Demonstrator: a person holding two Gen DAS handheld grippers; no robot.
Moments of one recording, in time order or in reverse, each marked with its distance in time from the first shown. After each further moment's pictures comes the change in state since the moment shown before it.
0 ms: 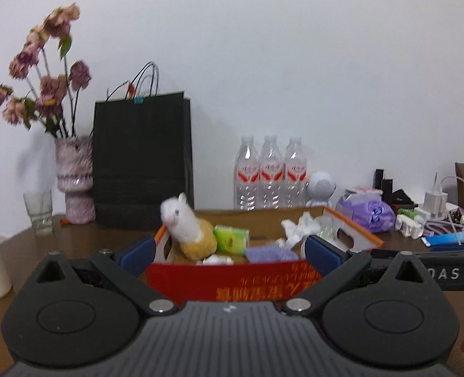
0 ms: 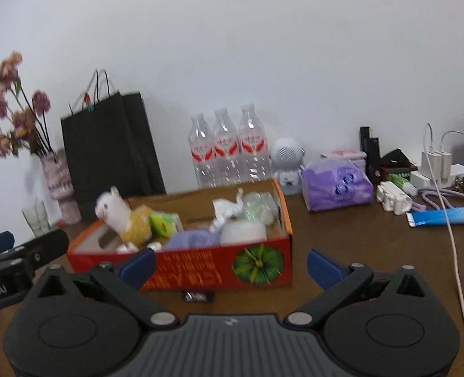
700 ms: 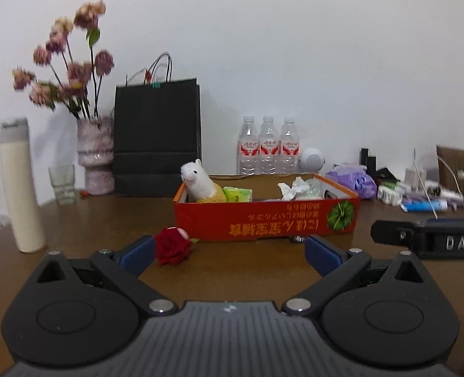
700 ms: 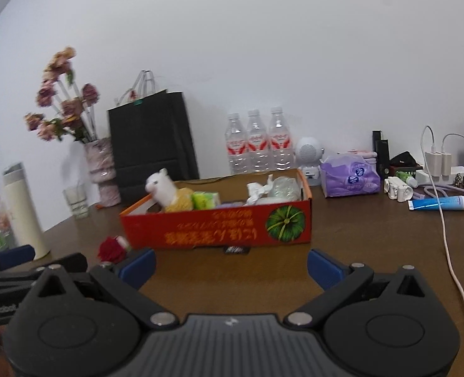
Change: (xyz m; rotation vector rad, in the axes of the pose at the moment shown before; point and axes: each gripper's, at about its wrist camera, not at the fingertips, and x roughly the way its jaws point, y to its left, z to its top) left arm -0.116 0.028 -0.045 0.043 0.021 -0.003; right arm -0.098 0.020 -0.053 -0.035 -0.023 0.116
